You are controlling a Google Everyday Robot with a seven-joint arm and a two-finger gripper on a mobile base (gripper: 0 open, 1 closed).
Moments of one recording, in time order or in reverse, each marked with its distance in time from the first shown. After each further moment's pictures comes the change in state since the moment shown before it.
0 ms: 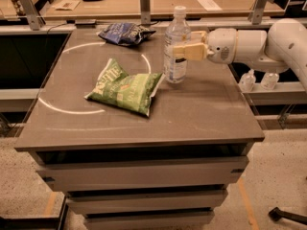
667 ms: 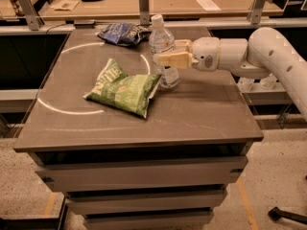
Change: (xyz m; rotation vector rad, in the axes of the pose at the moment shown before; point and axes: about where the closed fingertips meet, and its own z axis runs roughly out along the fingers) arm 0.027 0.016 0.036 -0.054 0.020 0.028
